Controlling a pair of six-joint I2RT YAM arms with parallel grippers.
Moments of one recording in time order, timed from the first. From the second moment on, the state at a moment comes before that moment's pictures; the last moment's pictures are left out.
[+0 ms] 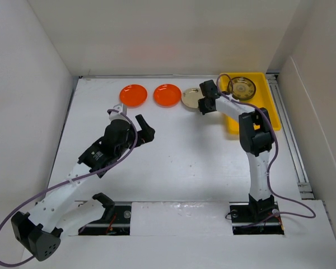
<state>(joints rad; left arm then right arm) -0.62 0.88 0.85 -0.49 -0.24 -0.75 0.35 2.23 1.72 -0.51 0.29 1.65</state>
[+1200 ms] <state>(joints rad) -0.62 1.25 0.90 -0.32 -0.20 -0.75 -0.18 1.97 1.53 -0.25 -0.02 1.31</state>
